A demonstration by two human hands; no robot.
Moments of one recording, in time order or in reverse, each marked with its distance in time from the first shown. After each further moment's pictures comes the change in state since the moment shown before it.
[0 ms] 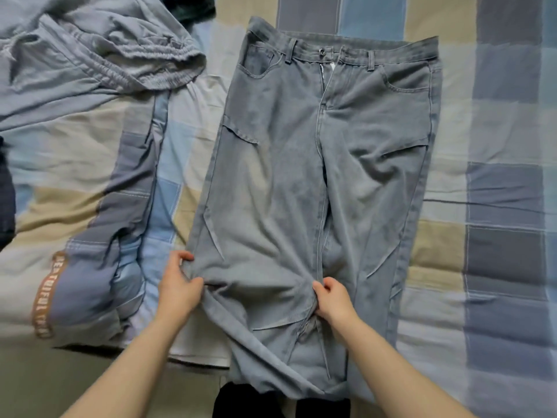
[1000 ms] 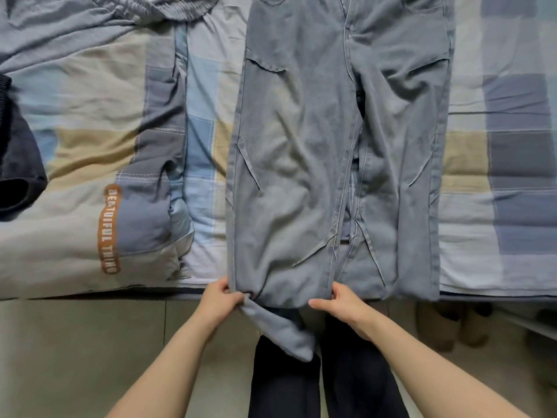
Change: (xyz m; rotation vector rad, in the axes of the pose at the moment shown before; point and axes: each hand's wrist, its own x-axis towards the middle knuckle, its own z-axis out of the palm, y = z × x) left_hand -0.056 -0.168 -0.033 -0.200 -0.590 -0.274; right_hand -0.111 0.112 0.111 0.070 -0.296 0.060
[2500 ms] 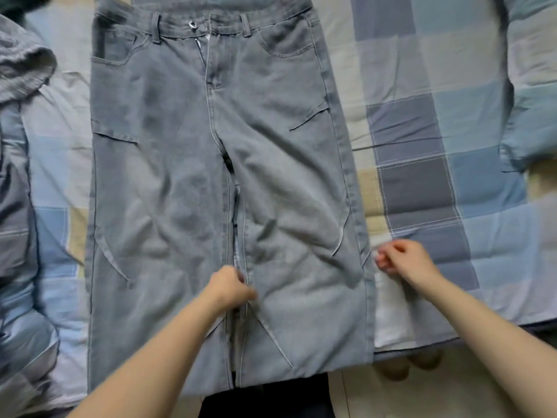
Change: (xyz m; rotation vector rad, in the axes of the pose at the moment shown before) left_hand 0.051 0.225 0.221 0.865 -0.115 0.062; right_hand 0.023 -0.044 -0.370 0.029 0.650 -0.008
